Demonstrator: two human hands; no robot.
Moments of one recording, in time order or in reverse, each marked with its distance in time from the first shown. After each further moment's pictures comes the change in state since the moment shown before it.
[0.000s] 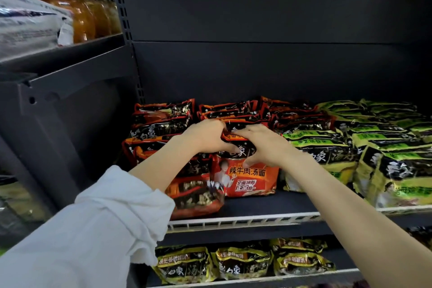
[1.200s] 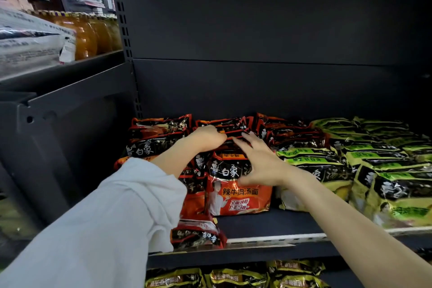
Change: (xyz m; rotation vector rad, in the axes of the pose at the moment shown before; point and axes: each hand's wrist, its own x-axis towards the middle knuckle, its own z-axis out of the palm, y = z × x) left_hand 0.029 0.008 -0.015 -0.324 -0.005 -0.228; right_hand 0.002 0.011 0.004 0.173 -0.022 -0.016
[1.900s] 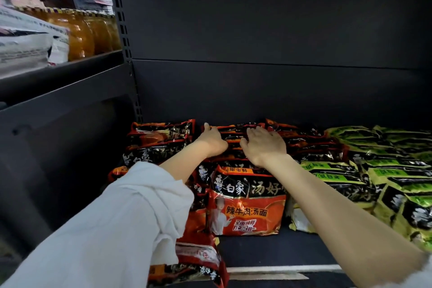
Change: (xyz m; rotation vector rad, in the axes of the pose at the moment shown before) left_hand 0.050 -0.012 0.010 -0.062 0.001 -0.057; right_hand 0.087 0.017 -0.008 -0.328 0.026 0.306
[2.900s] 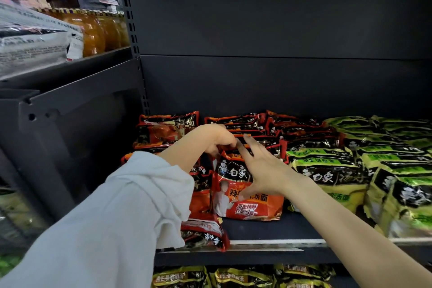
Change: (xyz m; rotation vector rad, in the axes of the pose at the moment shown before) left_hand -0.057 0.027 -0.011 -0.313 -0.215 -0.212; right_hand -0.088 -0.003 0.014 0.112 -0.076 -0.375
